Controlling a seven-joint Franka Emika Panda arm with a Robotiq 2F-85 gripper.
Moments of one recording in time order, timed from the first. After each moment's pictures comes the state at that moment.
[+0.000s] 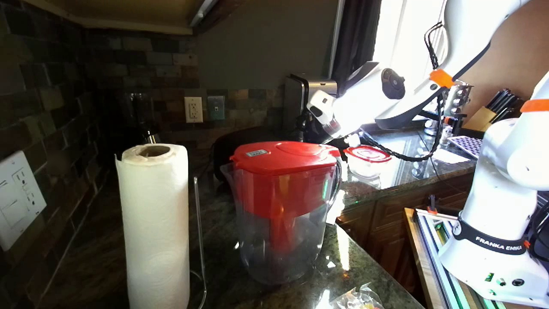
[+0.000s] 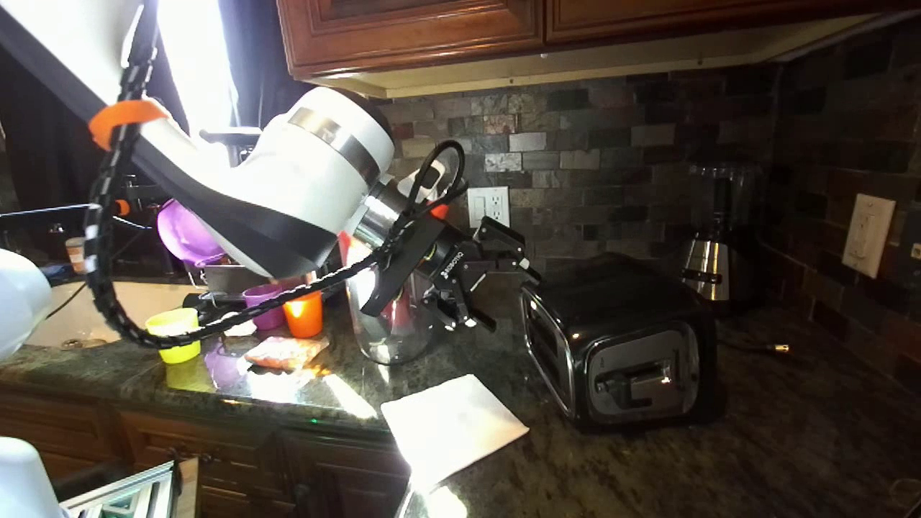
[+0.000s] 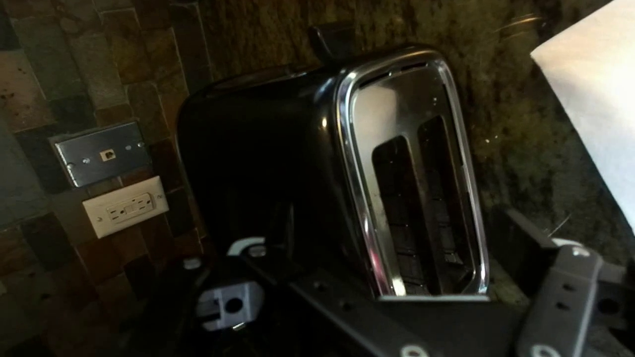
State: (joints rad) arm -0.20 -0.30 0.13 -2.65 -1.79 2.82 0.74
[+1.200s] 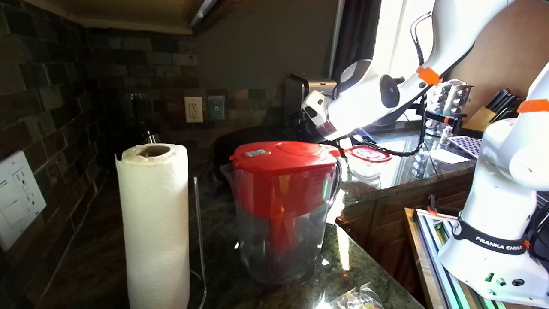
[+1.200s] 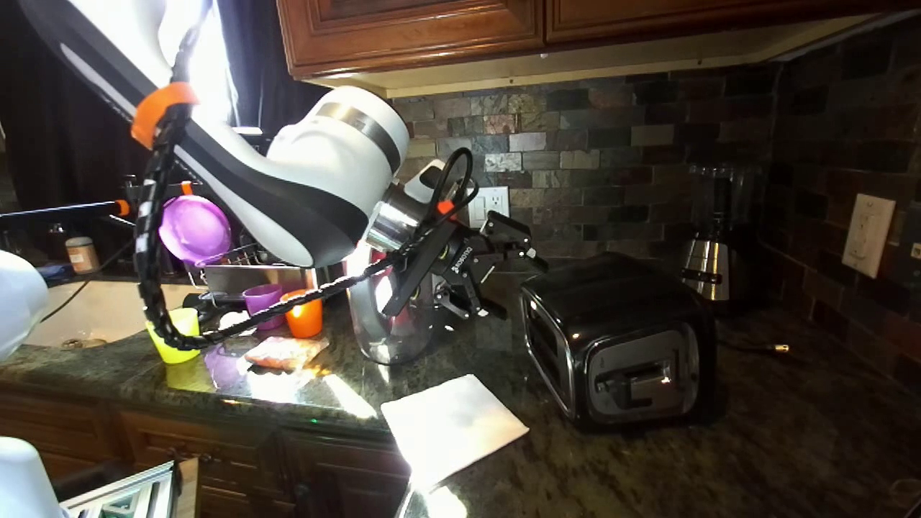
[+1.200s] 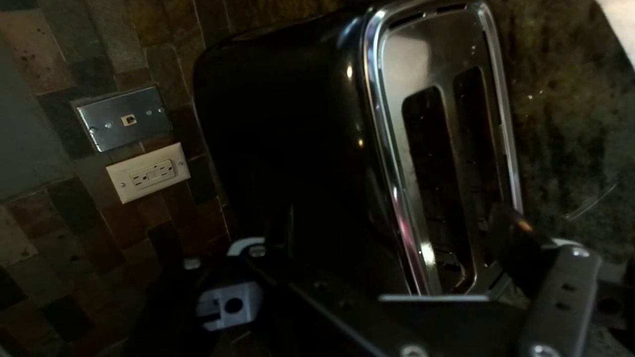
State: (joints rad) arm -0.18 -0.24 0.14 -2.58 -1.99 2.80 0.96
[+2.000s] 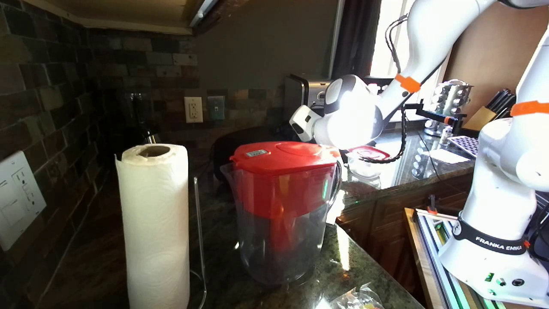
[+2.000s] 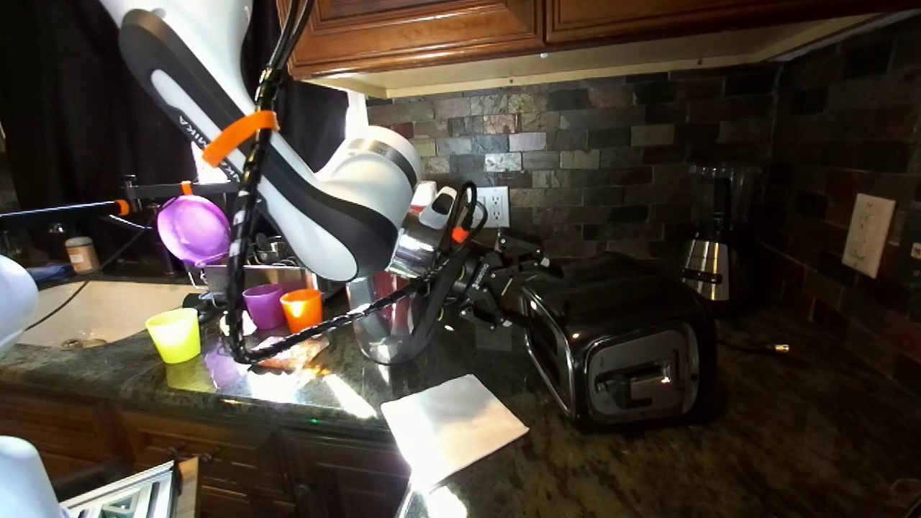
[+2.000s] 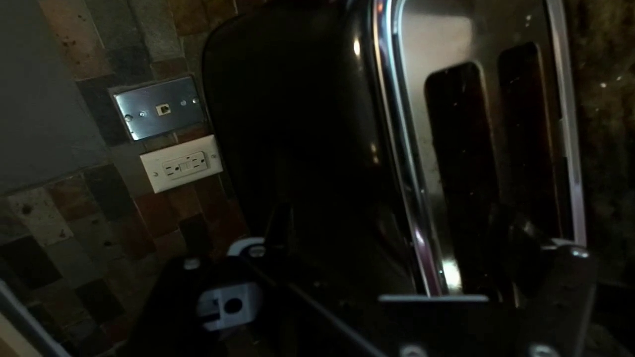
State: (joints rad) arm -0.09 -0.09 0.15 -2.52 -2.15 2.56 1.17
